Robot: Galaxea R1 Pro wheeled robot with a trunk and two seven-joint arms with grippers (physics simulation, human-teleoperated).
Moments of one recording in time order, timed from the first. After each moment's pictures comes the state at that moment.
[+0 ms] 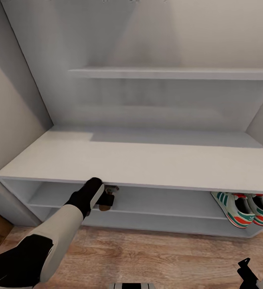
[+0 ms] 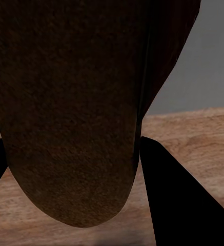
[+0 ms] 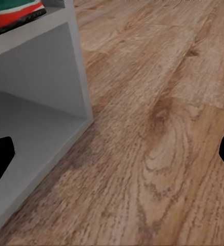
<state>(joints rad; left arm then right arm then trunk) -0.99 -0.12 -0.19 -0.51 0.12 0.99 0.01 -0.48 -0.19 0.04 -0.03 -1.11 -1.00 -0.07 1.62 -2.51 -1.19</state>
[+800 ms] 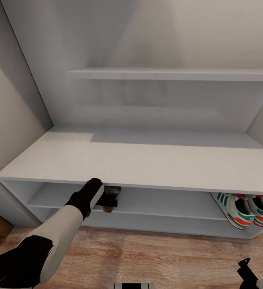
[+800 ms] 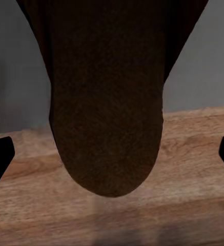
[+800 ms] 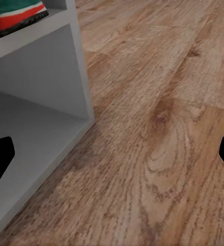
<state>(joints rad) -0.98 -0.12 -0.19 -0.51 0.12 0.99 0.01 -0.48 -0.19 0.04 -0.03 -1.11 -1.00 -0.07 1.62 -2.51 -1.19</state>
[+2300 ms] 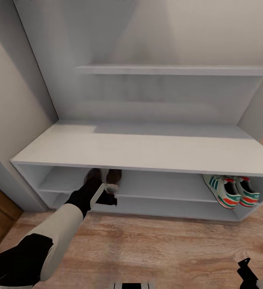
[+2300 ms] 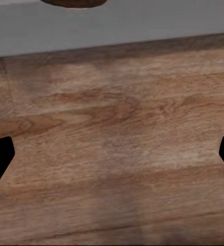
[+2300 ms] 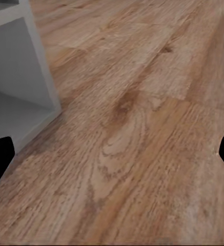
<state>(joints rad) -0.99 -0.12 -0.18 -0.51 0.11 0.99 0.00 -0.48 -0.19 0.04 -0.03 -1.11 -1.00 -0.07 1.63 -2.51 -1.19</state>
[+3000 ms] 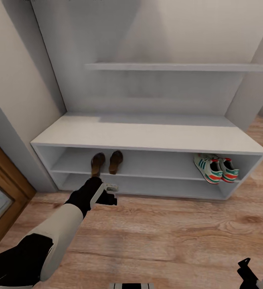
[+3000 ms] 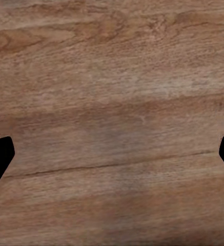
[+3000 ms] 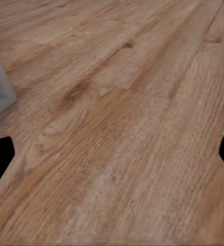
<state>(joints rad) -0.99 -0.12 -0.18 -0.51 0.11 0.99 0.00 -0.48 -0.19 0.04 -0.03 -1.11 -1.00 -0.07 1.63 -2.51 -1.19</state>
